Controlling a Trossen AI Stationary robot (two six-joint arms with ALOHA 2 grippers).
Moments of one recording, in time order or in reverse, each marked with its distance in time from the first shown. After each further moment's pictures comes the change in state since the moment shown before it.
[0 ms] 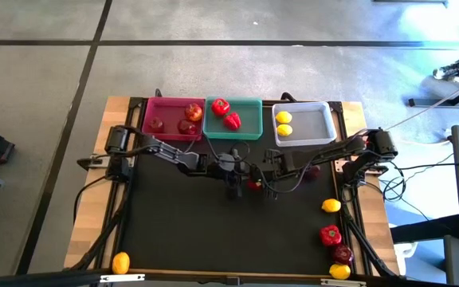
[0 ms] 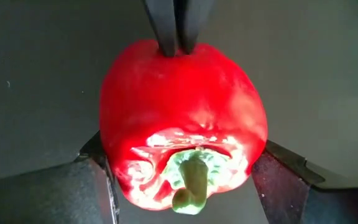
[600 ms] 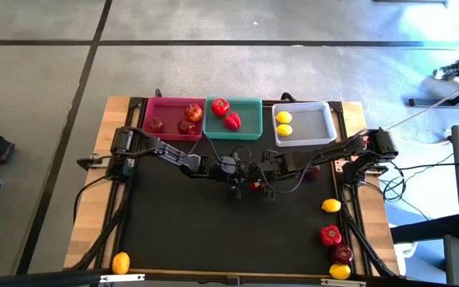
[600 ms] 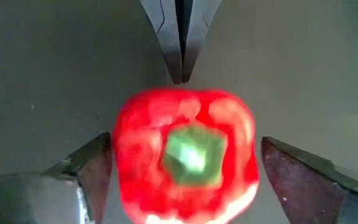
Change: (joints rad) left arm -0.001 0.047 0.000 -0.008 0.003 -0.002; right arm 0.000 -0.003 0.003 0.042 -0.024 0.013
